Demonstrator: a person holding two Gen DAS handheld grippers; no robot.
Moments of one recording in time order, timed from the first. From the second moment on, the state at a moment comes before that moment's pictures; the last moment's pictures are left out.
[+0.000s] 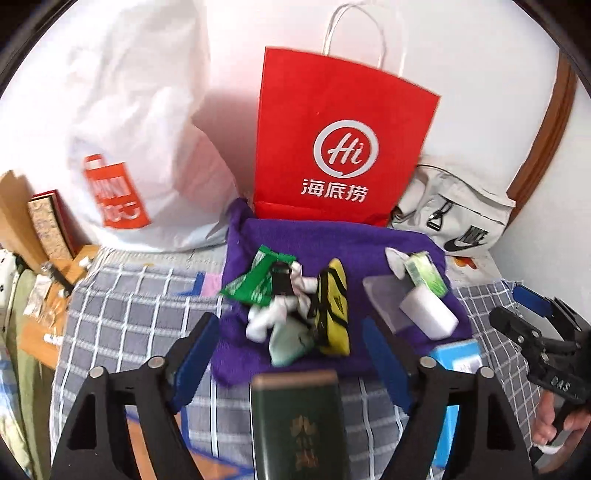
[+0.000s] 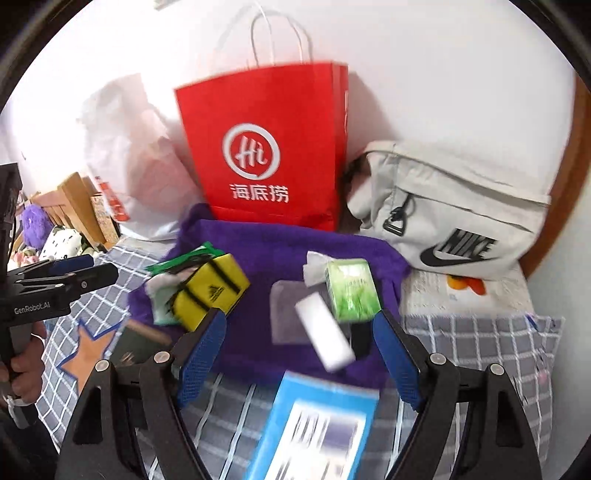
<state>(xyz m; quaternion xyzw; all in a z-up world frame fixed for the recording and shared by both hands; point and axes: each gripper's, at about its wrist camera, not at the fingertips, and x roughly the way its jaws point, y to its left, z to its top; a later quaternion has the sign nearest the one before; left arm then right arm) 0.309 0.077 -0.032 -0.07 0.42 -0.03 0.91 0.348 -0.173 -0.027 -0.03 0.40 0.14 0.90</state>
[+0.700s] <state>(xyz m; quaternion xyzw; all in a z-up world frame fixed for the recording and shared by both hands) 0.124 0.034 -0.011 -0.07 0.38 -0.04 0.92 0.142 -0.196 0.005 -0.02 0.36 0.10 0.93</state>
